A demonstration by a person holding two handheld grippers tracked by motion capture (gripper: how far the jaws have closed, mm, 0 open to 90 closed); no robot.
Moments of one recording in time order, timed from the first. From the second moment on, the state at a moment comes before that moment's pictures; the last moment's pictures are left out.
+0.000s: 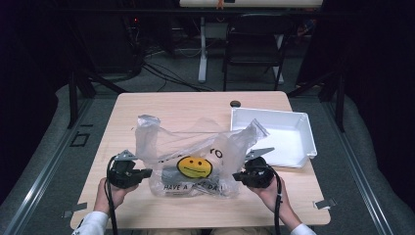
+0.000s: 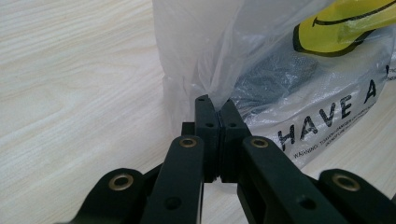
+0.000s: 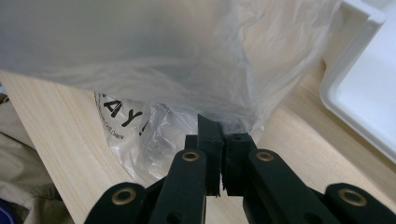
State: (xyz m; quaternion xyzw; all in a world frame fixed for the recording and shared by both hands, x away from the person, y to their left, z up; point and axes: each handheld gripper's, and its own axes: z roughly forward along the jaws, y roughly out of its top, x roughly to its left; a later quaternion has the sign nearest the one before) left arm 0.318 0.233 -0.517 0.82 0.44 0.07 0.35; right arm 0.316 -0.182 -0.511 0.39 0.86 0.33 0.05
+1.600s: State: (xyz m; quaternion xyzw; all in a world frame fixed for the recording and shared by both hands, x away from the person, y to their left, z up) left arm 0.327 0.231 -0.530 0.85 0.44 0.06 0.29; right arm 0.322 -0.171 -0.537 0.40 0.87 0.27 0.03
